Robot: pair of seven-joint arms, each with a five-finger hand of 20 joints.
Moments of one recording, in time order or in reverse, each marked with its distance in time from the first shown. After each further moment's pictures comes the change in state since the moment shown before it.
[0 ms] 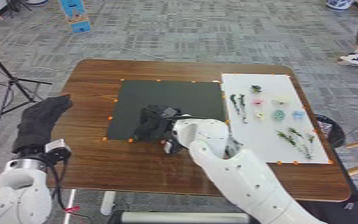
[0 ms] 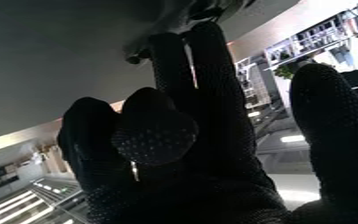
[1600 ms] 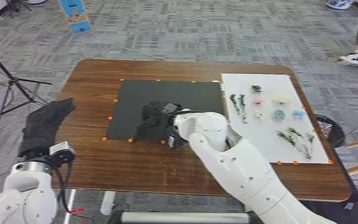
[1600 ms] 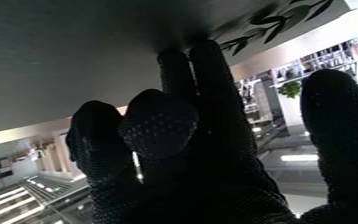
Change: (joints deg) left arm -0.2 -1.8 1.3 0.2 0.0 1.0 -0.4; right arm 2.4 -1.9 2.0 4.8 -7.0 -2.0 -4.7
